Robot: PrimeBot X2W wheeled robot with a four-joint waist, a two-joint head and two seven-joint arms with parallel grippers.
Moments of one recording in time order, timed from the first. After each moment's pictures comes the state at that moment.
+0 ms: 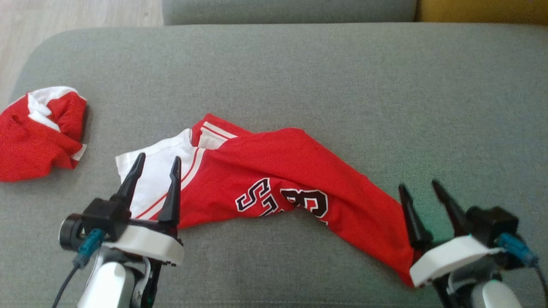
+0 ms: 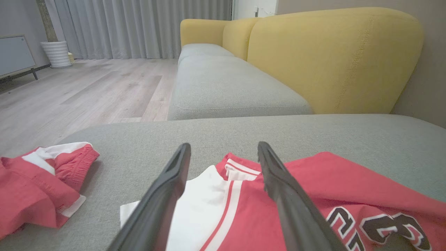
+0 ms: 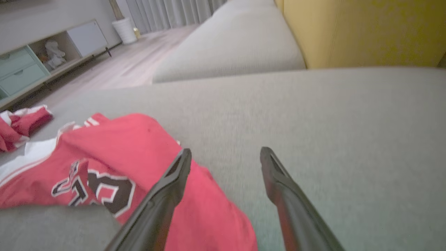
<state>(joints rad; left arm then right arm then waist) -0.10 0.18 -0.26 0.14 -0.23 0.01 -0.25 0.09 -0.04 0.07 -0.01 0.18 0.12 0.11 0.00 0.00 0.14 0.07</state>
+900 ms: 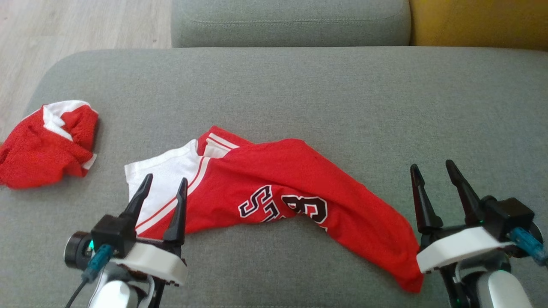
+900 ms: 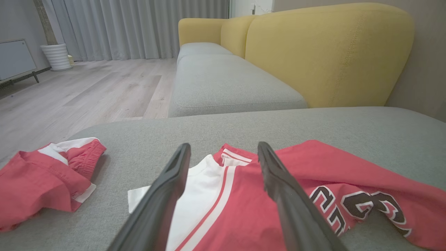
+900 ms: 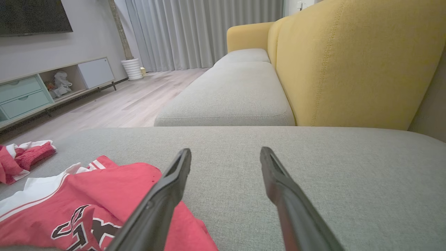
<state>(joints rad) -0.02 0.20 -0.29 0.11 -0.22 0.04 -0.21 0.04 -0.04 0.04 -0.03 0.13 0.12 0.03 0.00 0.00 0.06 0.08</state>
